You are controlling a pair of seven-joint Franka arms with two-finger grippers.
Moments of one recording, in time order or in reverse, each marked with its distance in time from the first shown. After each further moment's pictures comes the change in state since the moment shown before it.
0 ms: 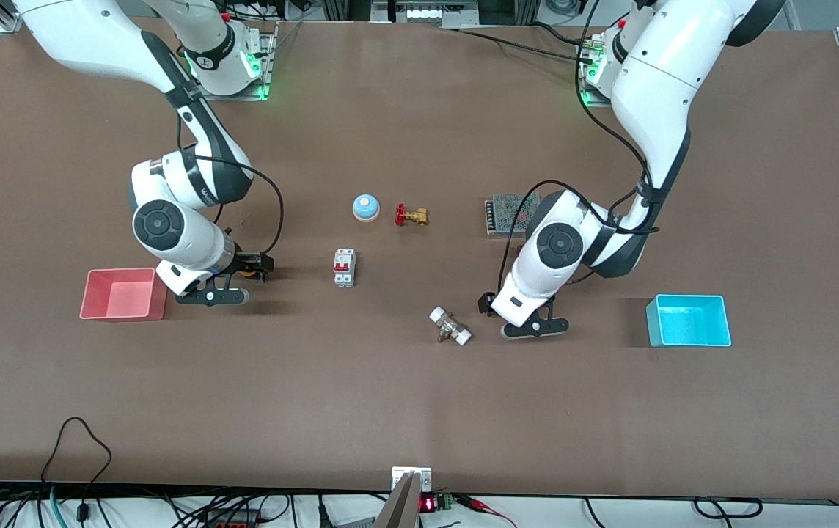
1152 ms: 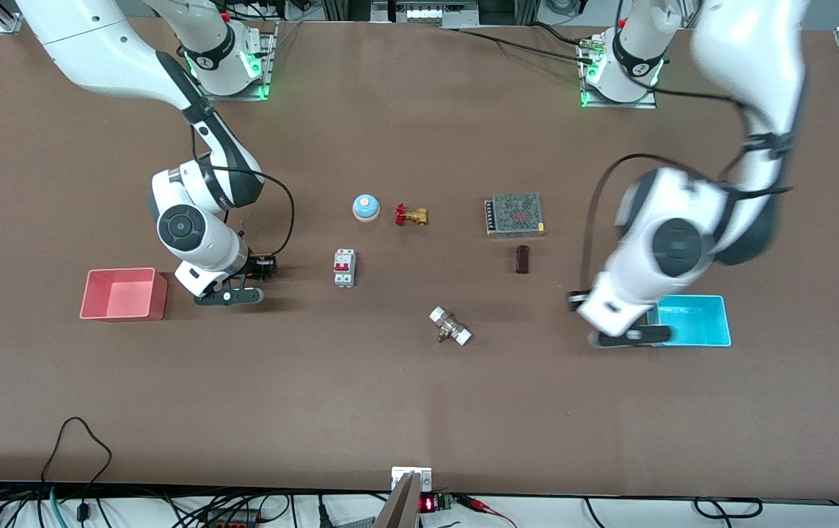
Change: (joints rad) left arm 0.199 -0.241 0.035 0.072 0.004 -0.466 0.305; right arm 0.000 0.065 0.000 -0.050 -0.060 0.121 -0.006
